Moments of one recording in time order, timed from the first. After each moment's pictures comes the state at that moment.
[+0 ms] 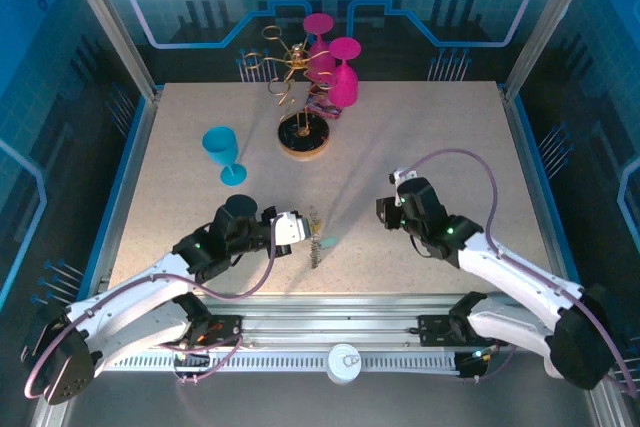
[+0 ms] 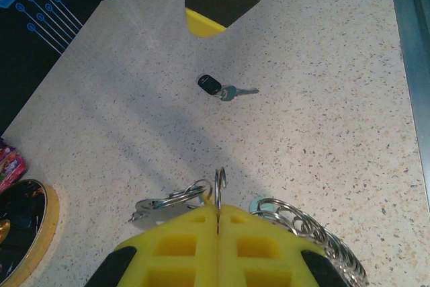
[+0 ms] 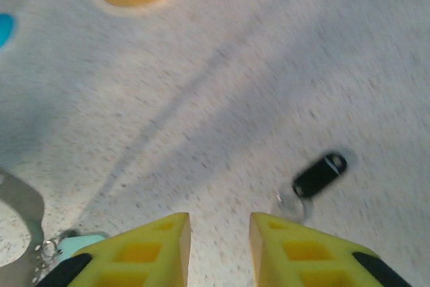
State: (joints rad) left arm -0.69 0.90 0.49 -0.05 0.33 0.58; right arm 0.61 1.07 0.66 -0.36 0.18 0.43
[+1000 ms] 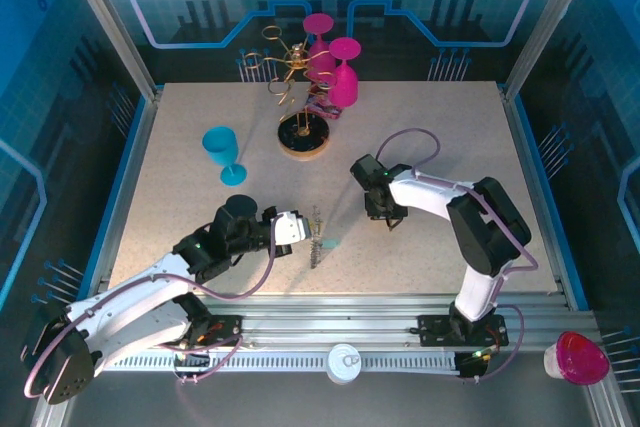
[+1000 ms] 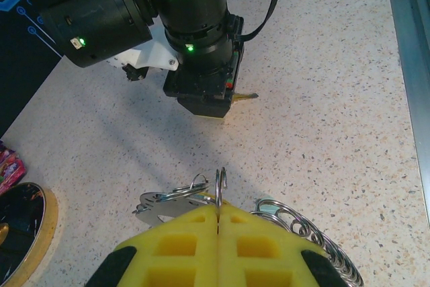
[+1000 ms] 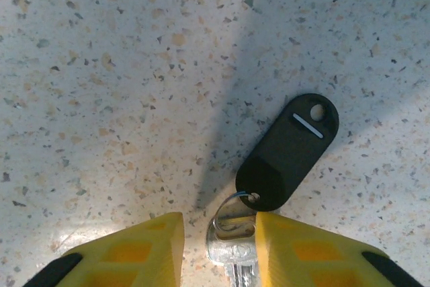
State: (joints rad) left arm -0.70 0.90 0.49 -0.03 0.34 0.57; right arm 0.58 1.79 1.08 -0.70 0.30 0.61
